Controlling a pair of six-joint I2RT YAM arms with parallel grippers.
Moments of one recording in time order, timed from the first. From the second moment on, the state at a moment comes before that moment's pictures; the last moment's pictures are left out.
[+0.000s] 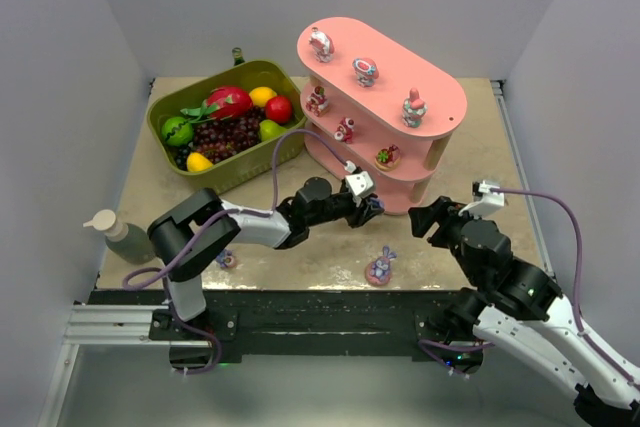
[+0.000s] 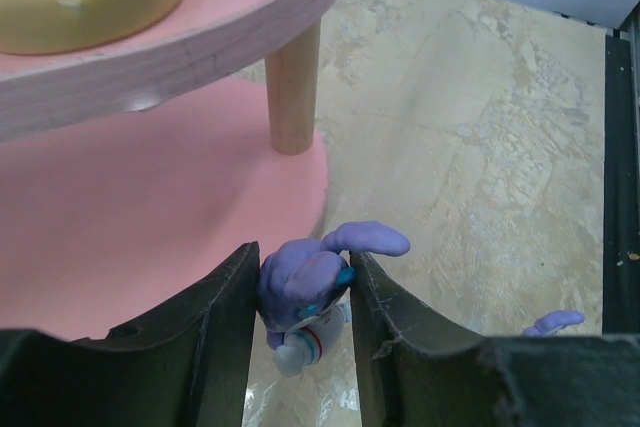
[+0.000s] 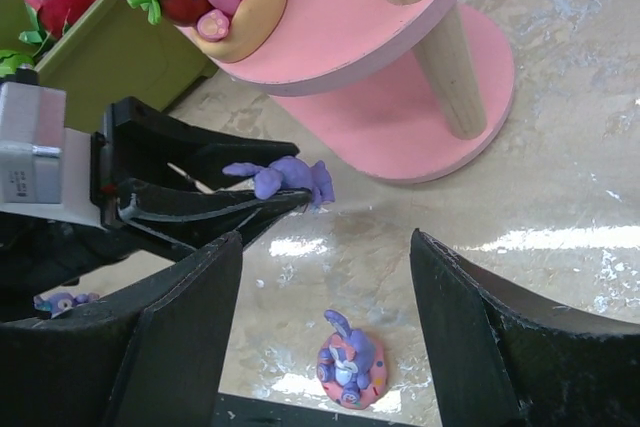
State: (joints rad) left arm -0.92 1.81 0.83 0.83 0.25 -0.01; right arm 0.80 0.39 0.66 -0.65 0.57 0.72
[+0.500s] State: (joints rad) left arm -0.89 1.98 0.98 0.84 0.30 0.07; right arm 0.80 0.41 0.66 -0.66 0.58 0.71
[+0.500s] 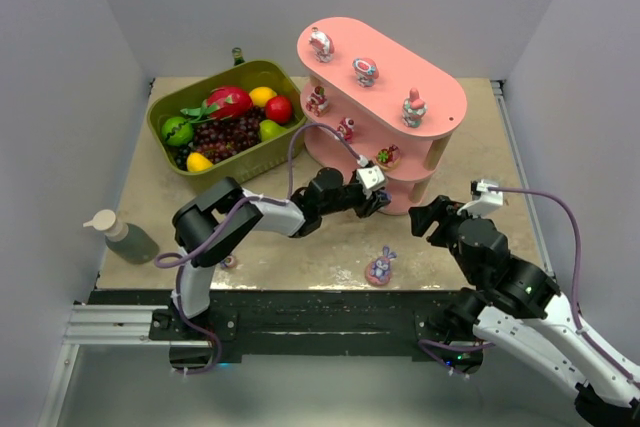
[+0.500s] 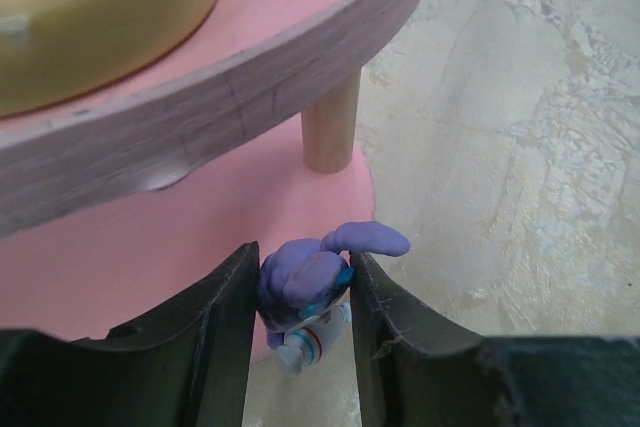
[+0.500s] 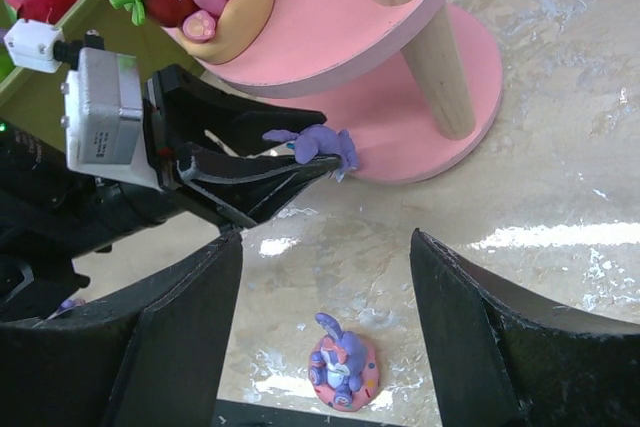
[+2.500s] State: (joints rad) left arm -0.86 2.02 1.08 0.66 0.25 0.13; right arm 0.80 0.41 0.66 -0.66 0.58 0.71
